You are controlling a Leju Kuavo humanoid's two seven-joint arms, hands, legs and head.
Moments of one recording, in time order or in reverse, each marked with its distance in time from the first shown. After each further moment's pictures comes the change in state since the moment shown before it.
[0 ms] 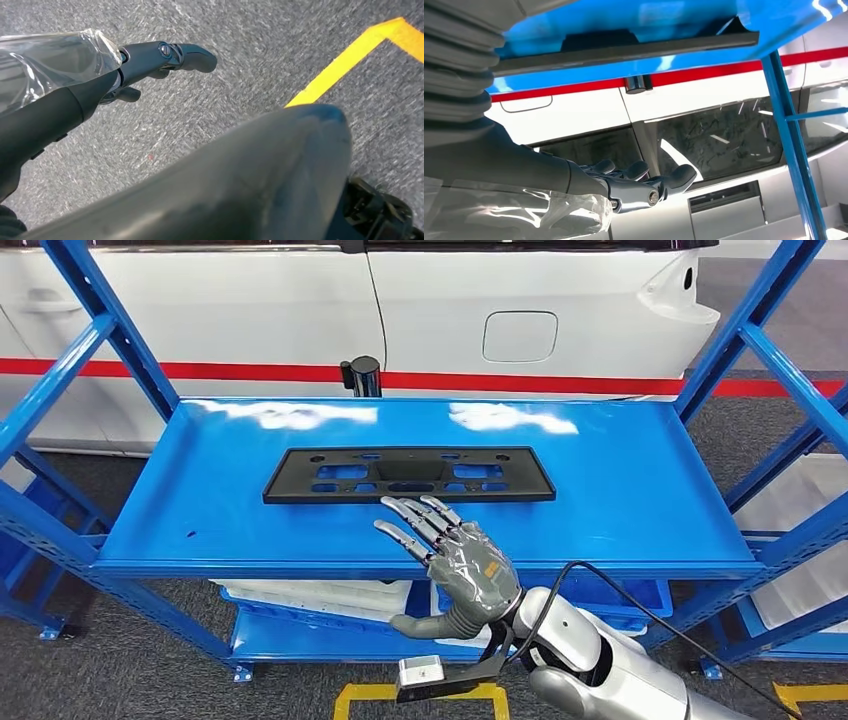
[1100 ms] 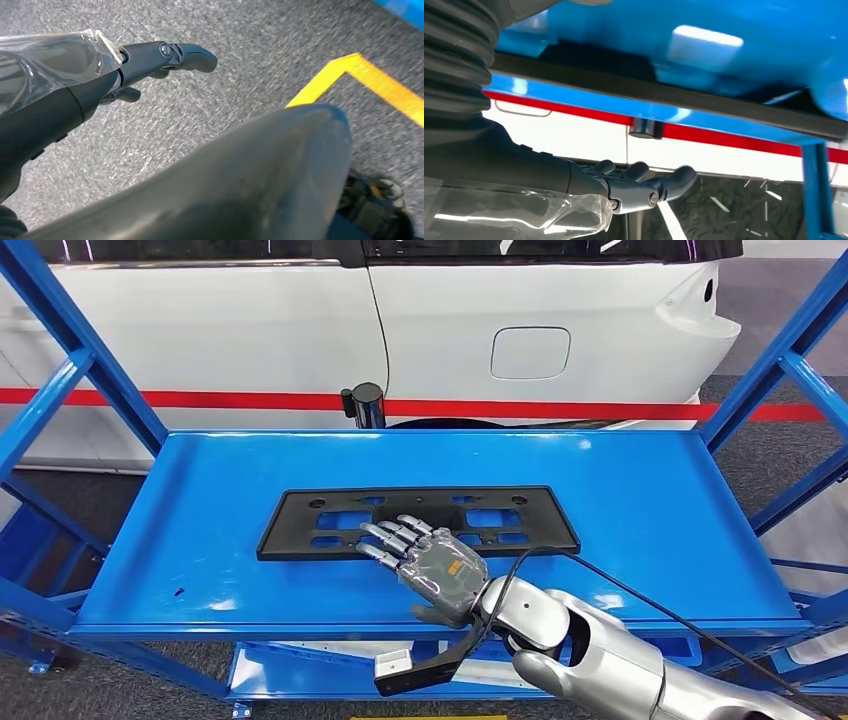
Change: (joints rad) left arm -0.014 -0.008 0.000 0.000 -0.036 -0.033 0.003; right arm -0.133 0.018 0.112 0.109 0.033 0.287 0.064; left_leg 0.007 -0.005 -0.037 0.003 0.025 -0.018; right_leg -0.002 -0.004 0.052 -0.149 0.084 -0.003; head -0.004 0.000
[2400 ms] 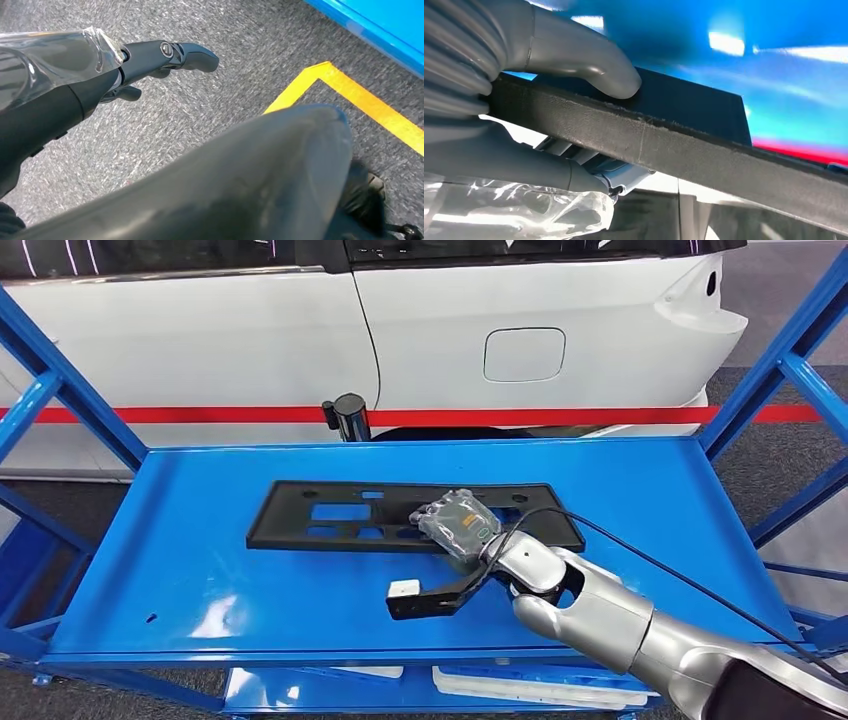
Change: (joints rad) left arm -0.005 -0.011 -0.004 0.000 -0.015 0.000 -0.008; right arm -0.172 0.023 0.060 0.251 -0.186 -0.075 0.049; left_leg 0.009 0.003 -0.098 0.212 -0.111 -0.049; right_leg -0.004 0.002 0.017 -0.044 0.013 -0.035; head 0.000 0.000
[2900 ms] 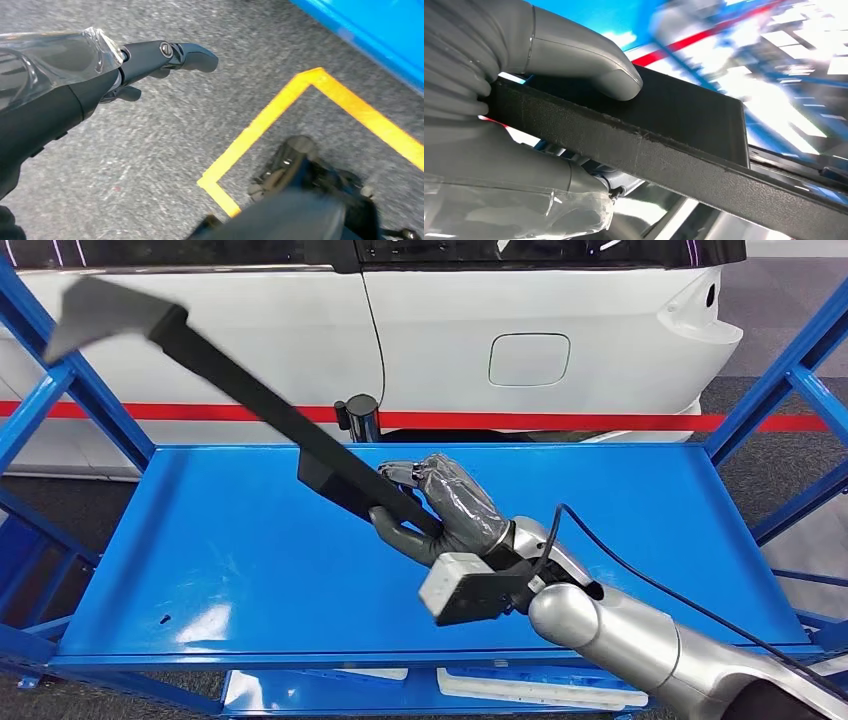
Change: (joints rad) left arm 0.016 0.006 0.003 0.000 0.037 0.001 -0.074; right arm 0.047 -0.002 -0.133 -0.413 -0.671 -0.184 -0.281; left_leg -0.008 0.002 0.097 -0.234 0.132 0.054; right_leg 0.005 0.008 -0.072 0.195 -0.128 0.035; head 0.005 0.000
